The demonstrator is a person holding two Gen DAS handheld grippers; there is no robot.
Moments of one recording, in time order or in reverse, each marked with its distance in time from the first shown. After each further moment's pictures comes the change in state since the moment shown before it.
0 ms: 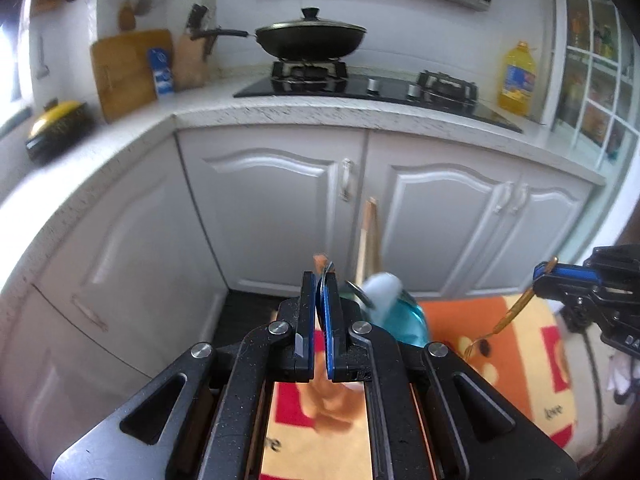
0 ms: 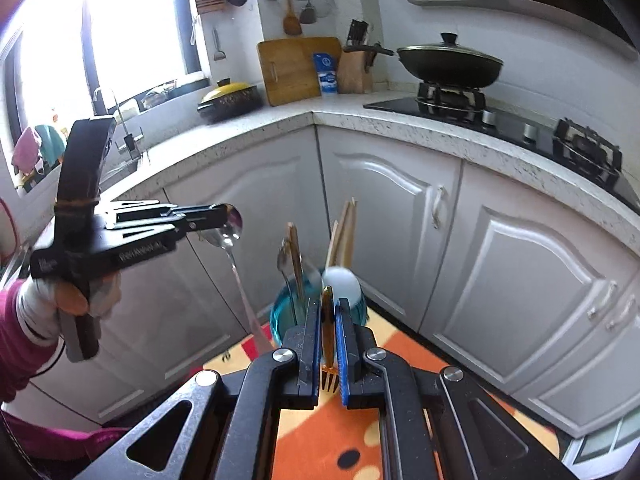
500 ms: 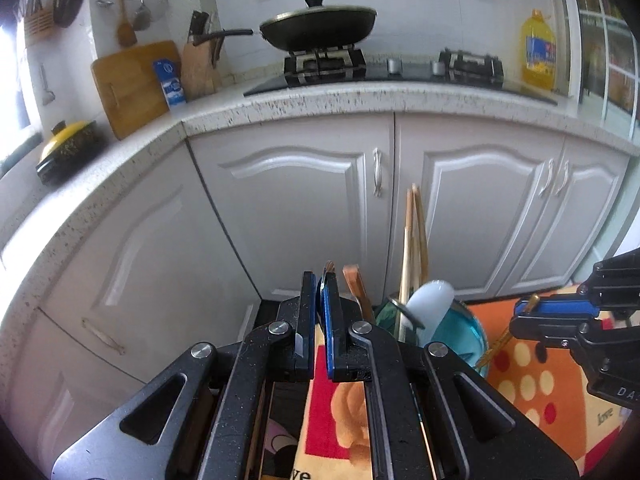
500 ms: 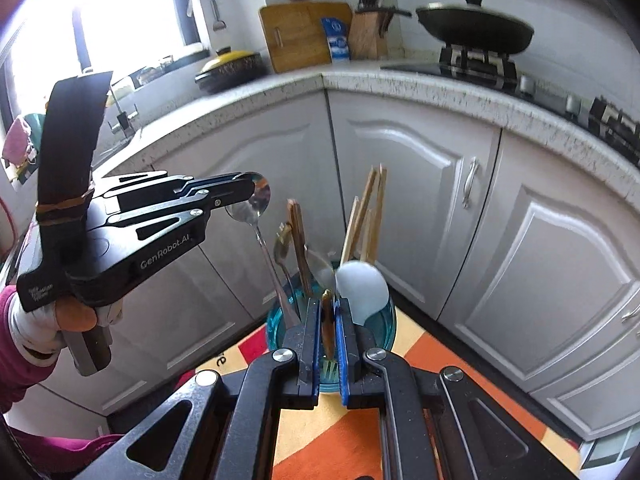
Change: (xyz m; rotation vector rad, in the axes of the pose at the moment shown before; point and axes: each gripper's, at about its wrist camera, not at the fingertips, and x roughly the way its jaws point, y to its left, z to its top) left arm 0.060 -0.006 -0.007 0.082 0.007 0.131; right arm 0.081 -0.004 -0.003 0.012 0.106 0.047
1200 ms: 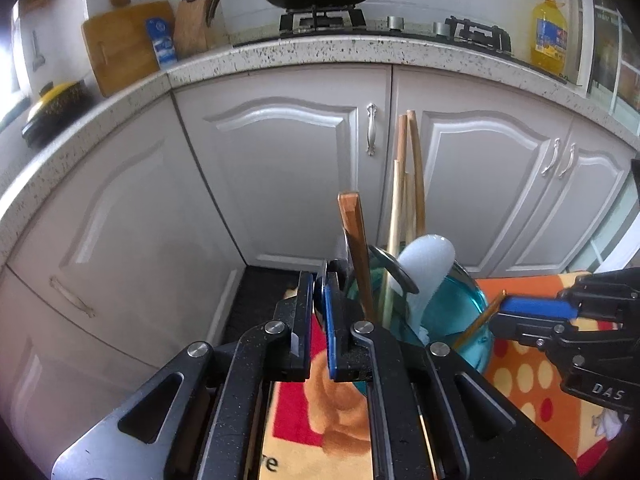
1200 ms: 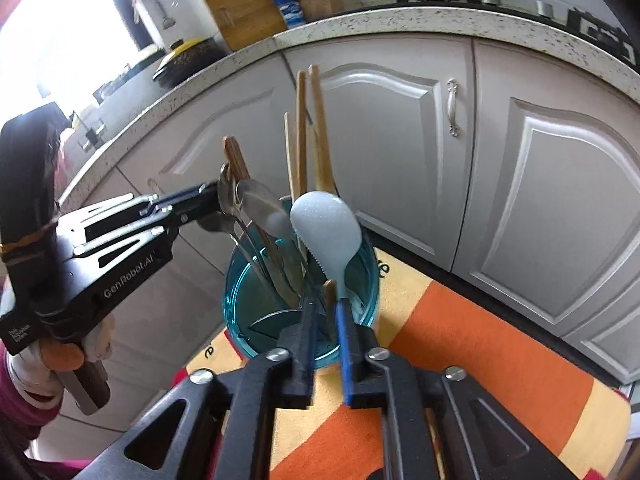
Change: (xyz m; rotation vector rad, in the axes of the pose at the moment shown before) left arm 0.033 -0.014 -0.025 -0.057 0.118 -0.034; right arm 0.039 -0.038 -0.033 0.188 0.076 0.026
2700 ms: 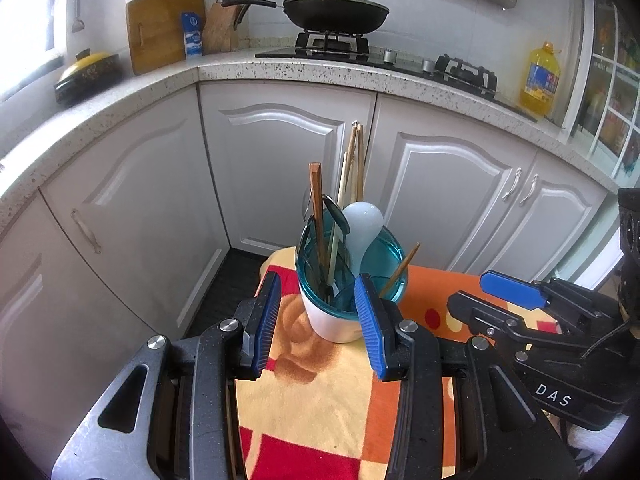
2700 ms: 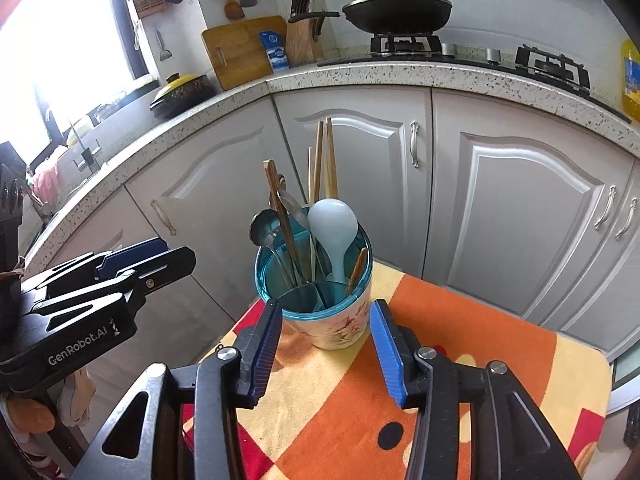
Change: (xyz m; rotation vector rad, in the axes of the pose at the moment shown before) left arm -0.104 -0.016 -0.051 -0.140 -0.058 -0.054; right arm -0.070 0.047 -0.048 0.011 -0.158 -0.132
